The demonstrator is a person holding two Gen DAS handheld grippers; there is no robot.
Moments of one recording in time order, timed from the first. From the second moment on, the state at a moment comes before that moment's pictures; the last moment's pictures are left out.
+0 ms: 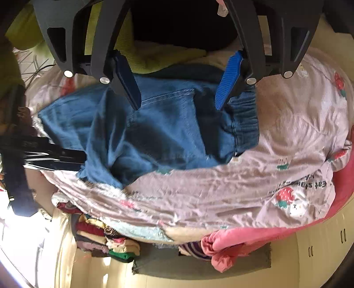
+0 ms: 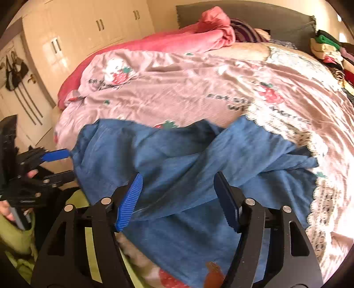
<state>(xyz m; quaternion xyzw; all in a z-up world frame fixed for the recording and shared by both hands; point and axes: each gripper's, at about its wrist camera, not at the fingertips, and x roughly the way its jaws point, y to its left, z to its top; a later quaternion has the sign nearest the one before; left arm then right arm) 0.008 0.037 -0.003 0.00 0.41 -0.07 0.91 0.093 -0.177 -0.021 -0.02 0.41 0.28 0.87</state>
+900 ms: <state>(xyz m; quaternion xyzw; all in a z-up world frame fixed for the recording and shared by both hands) 0.081 -0.071 -0.061 -0.04 0.48 -0.20 0.85 0.282 -0.173 -0.061 -0.03 0.48 0.14 0.87</state>
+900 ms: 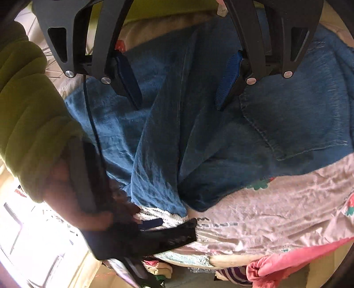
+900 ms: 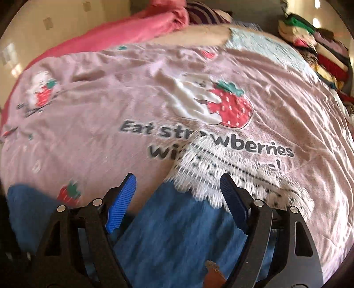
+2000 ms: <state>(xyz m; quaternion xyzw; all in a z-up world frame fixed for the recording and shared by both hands) 0.066 -0.071 -0.033 0.06 0.41 -0.21 0.88 0.123 -0.343 -0.001 0.11 0.42 0.11 0.89</state>
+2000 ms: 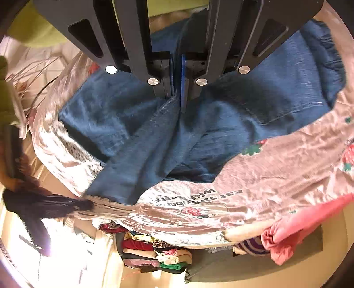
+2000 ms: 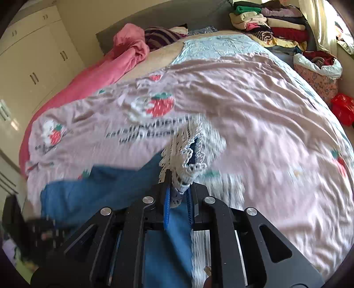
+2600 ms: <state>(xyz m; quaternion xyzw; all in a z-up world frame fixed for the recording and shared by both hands) 0.023 -0.088 -0.054 0.16 0.43 -0.25 0.85 0.017 -0.374 -0.077 0.18 0.50 0.08 0.84</state>
